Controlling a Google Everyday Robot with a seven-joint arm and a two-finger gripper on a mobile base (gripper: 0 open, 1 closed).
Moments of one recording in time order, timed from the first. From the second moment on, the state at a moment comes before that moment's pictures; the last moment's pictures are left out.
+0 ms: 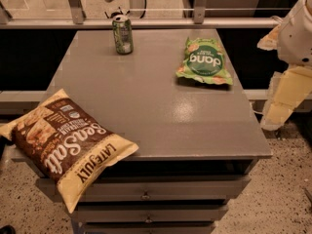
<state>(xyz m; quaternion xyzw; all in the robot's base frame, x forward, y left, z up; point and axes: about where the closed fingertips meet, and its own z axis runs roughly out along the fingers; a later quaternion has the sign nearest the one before) 0.438 -0.217 0.977 -0.60 0.78 -0.04 0.16</state>
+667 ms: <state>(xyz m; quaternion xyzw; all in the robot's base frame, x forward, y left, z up) 0.470 -0.204 0.971 -0.60 0.77 -0.02 0.20</state>
